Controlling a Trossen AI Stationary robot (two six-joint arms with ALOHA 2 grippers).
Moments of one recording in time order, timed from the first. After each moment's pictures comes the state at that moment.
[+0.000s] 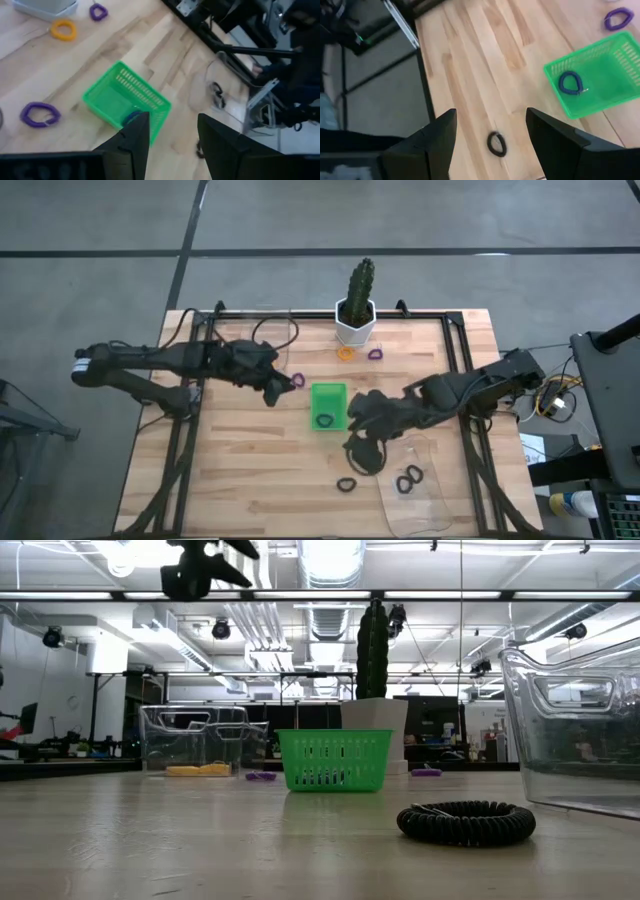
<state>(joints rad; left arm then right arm) 0.00 1.11 1.09 -0.54 -0.04 -0.74 0.38 1.65 1.75 -0.94 0.12 0.80</state>
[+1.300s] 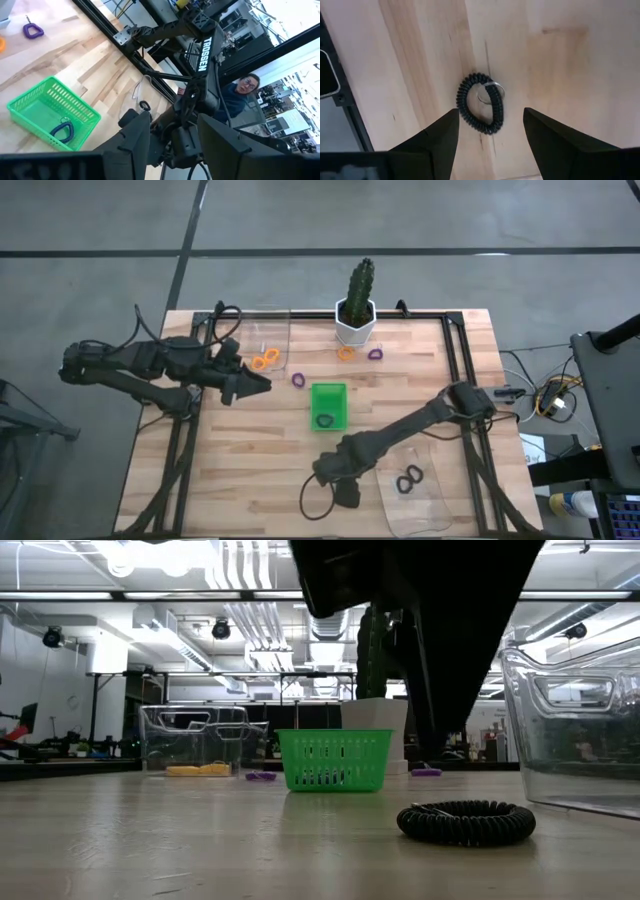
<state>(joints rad) -0.13 0.86 1.09 -0.46 -0.05 -0.91 0.41 2.17 1.75 -0.95 -0.15 0.62</state>
